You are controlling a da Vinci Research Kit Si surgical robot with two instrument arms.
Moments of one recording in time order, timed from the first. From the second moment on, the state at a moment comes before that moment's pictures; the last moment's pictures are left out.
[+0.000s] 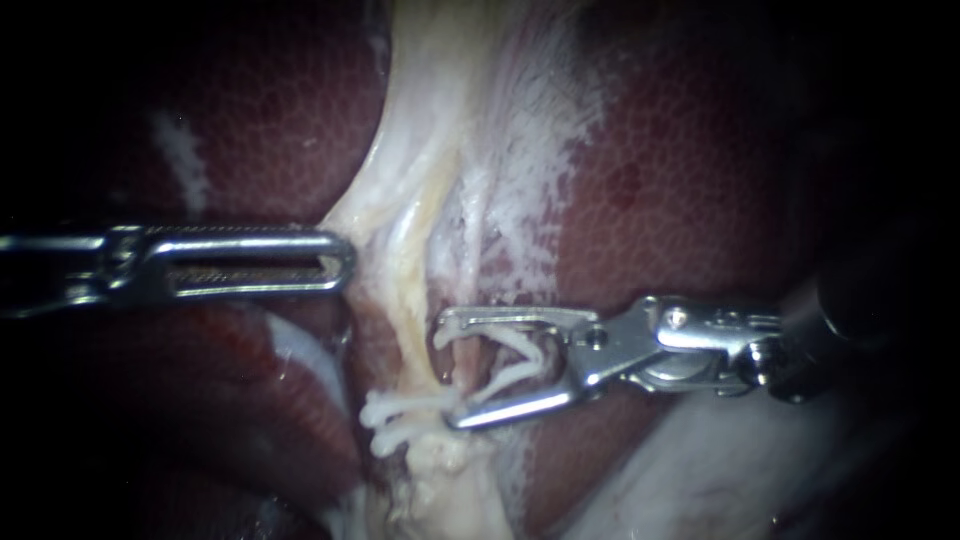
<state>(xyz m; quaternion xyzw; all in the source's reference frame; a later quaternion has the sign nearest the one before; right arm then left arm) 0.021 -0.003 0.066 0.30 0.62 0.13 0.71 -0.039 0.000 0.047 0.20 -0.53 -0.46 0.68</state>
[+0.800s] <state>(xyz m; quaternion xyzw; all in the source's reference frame) 0.025 -0.005 0.063 0.36 0.62 0.10 0.69 -0.039 0.000 0.047 0.20 -0.53 -0.46 0.68</state>
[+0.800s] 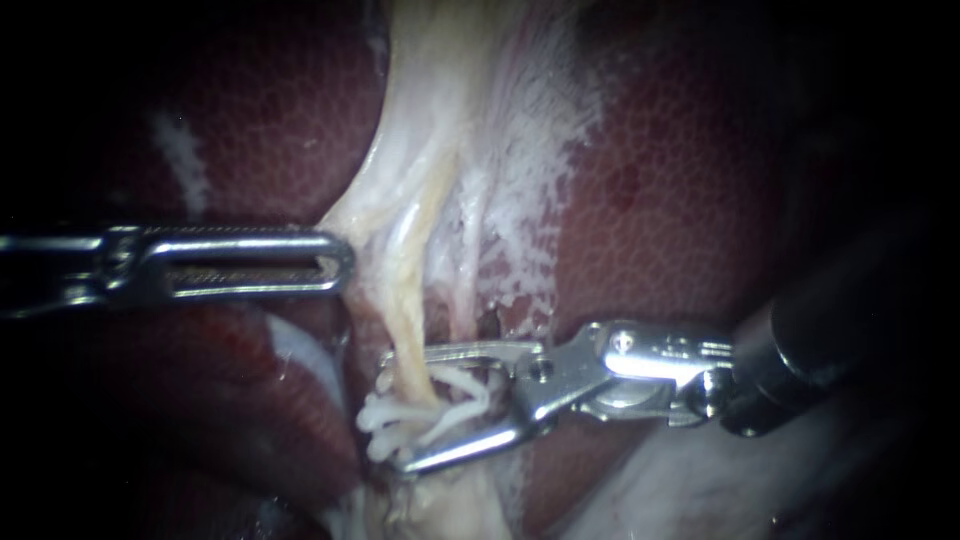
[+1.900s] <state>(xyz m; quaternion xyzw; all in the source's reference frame) 0.026 0.004 0.061 0.39 0.62 0.13 0.67 -0.039 -0.001 0.048 0.20 -0.53 -0.46 0.68</state>
